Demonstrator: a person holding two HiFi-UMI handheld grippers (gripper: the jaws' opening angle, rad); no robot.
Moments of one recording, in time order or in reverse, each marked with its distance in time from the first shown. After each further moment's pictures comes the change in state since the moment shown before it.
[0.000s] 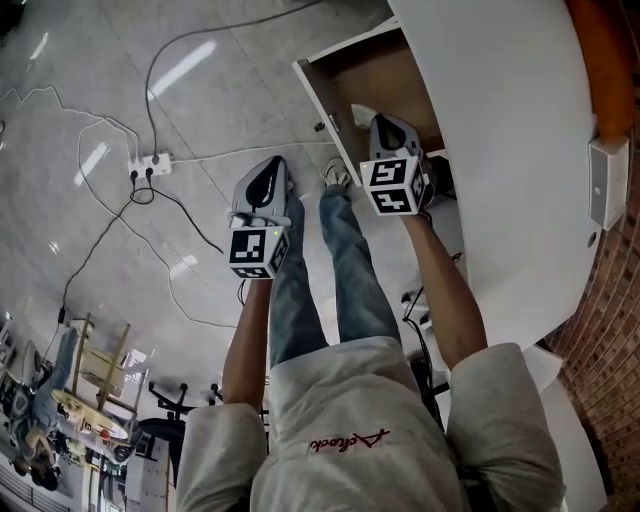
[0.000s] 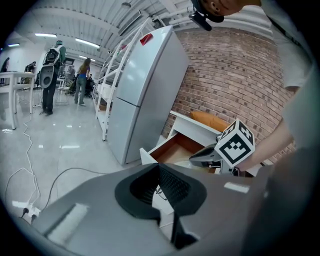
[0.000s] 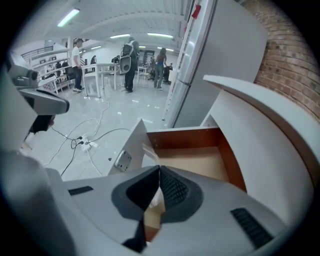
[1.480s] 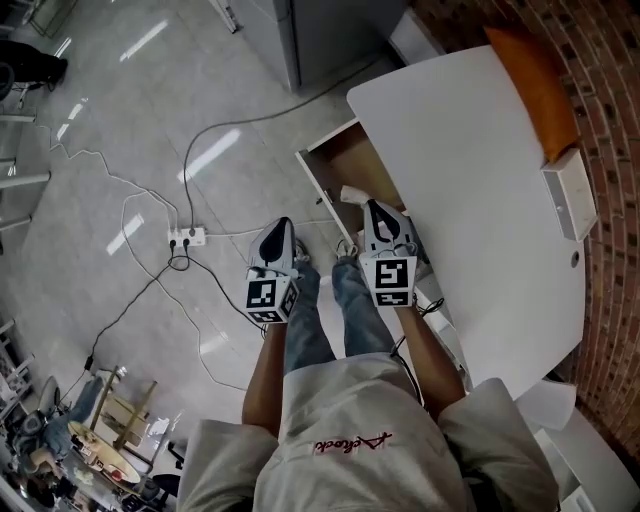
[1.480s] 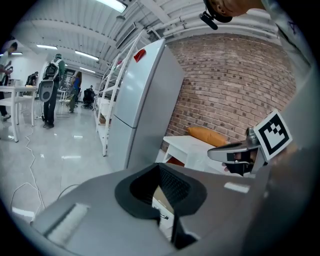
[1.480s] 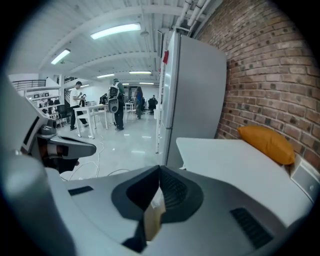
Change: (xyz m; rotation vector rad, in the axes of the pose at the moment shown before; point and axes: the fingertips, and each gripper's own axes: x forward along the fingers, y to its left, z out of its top) left arm -0.036 -0.034 0.103 0.020 -0.096 0.042; right arm -0.160 -0.021 0.086 0.259 -0.354 -0.050
